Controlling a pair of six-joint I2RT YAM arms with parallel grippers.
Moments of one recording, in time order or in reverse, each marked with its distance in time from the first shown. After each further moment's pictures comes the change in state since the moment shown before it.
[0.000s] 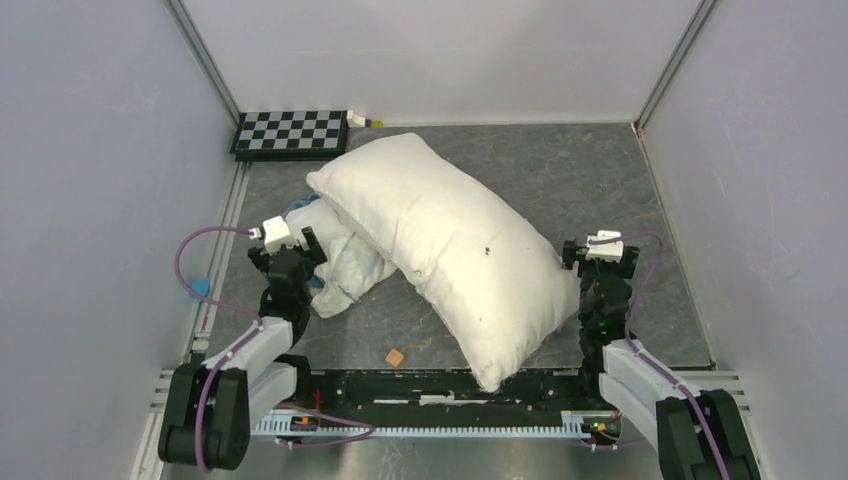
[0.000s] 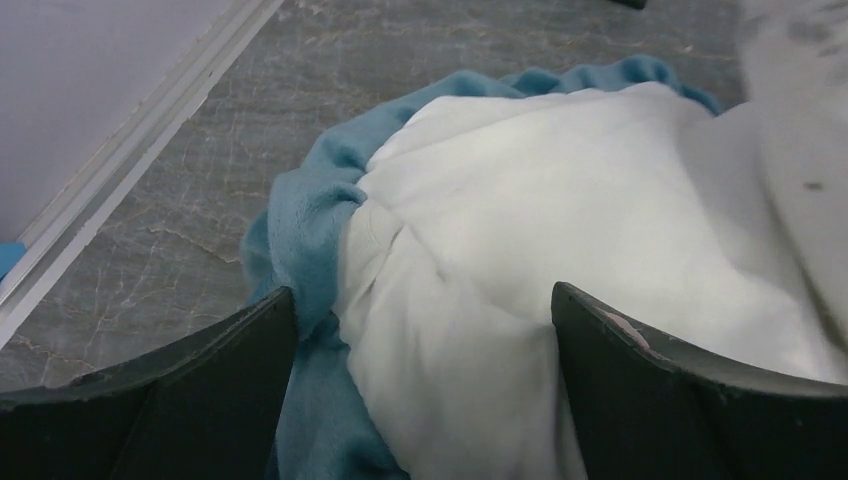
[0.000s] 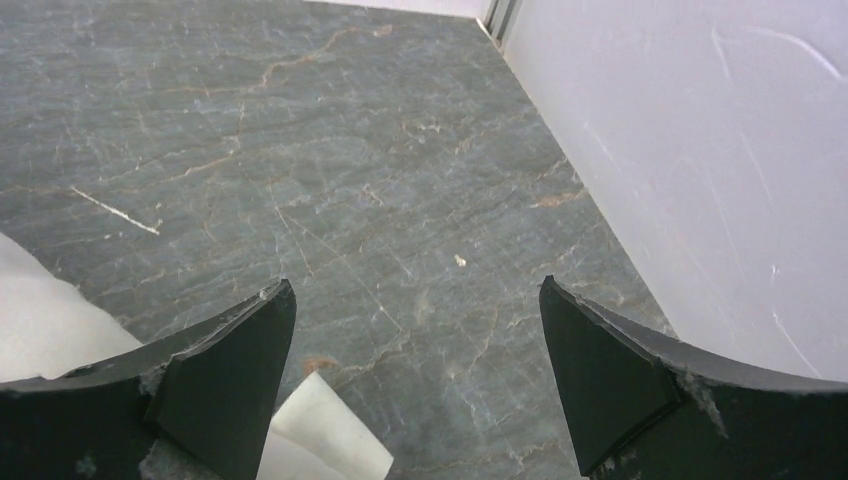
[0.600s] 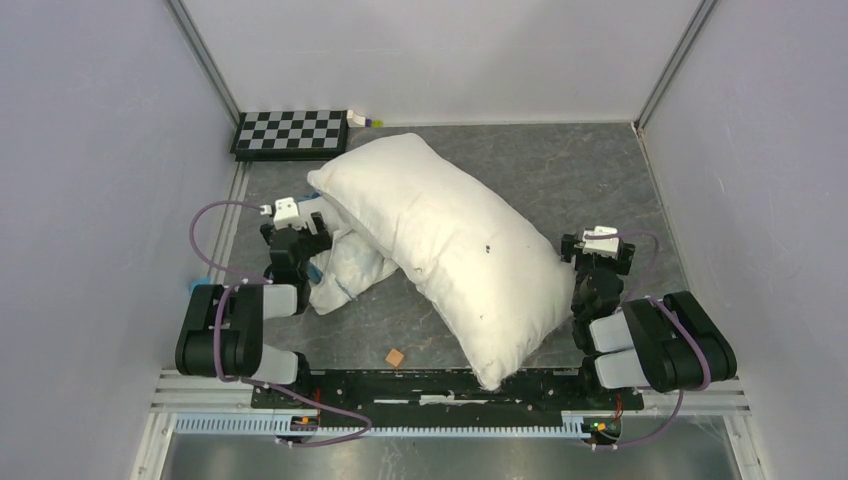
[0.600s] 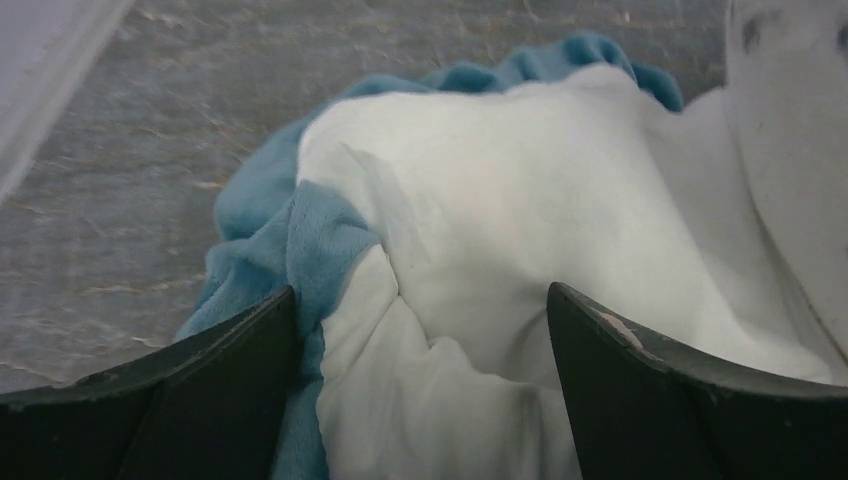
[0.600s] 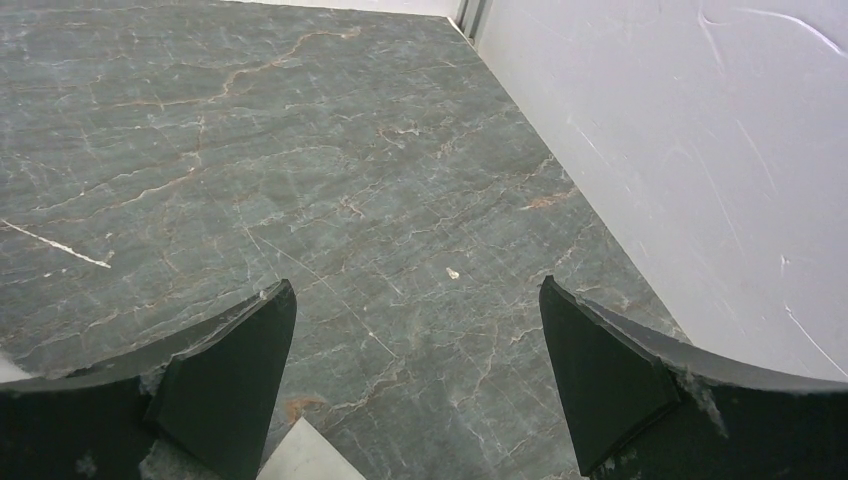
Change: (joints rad) left arm 0.146 0.444 0.117 0.289 0.312 0.042; right arm -0.014 0.555 -0.003 0.614 0.063 -0.034
